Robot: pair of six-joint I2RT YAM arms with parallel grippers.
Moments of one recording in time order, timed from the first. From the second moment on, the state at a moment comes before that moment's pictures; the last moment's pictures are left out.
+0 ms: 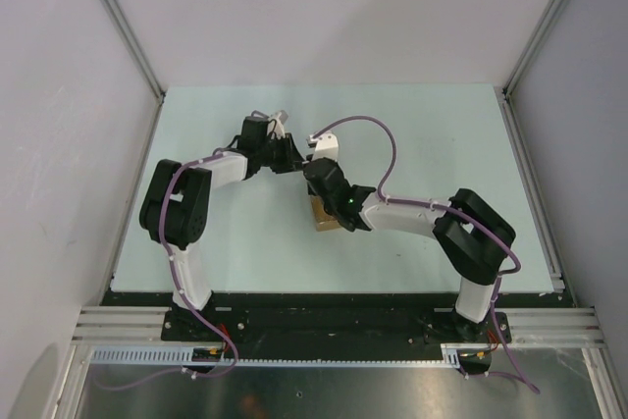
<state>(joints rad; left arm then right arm) -0.30 1.92 1.15 0.05 0.51 -0.46 0.95 1.81 1.16 0.21 0.58 0.37</state>
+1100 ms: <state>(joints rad) -0.29 1.93 1.16 0.06 0.52 -0.46 0.94 1.84 1.20 0.22 0.56 0.39</state>
